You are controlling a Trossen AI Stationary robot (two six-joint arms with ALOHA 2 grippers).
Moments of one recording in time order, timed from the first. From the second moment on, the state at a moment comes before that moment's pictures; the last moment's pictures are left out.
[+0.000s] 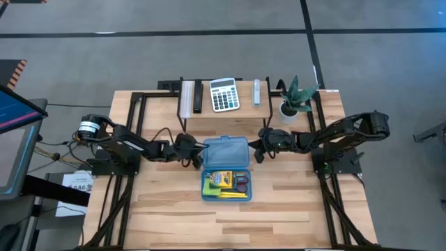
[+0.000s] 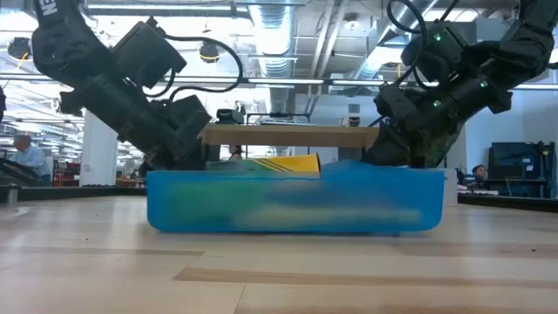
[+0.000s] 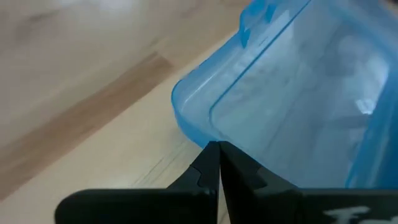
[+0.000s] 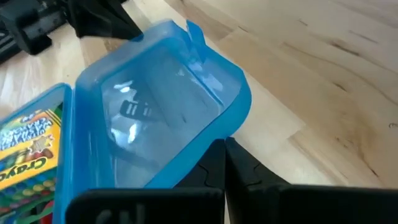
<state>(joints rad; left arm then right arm) -0.03 1.57 0.42 0.51 -0.41 -0.58 -0.09 1.42 0.39 0.51 0.13 0.51</state>
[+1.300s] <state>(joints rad) 0.00 1.61 0.42 0.33 -0.46 -0.73 -0.16 1.43 0.39 0.38 0.18 0.50</state>
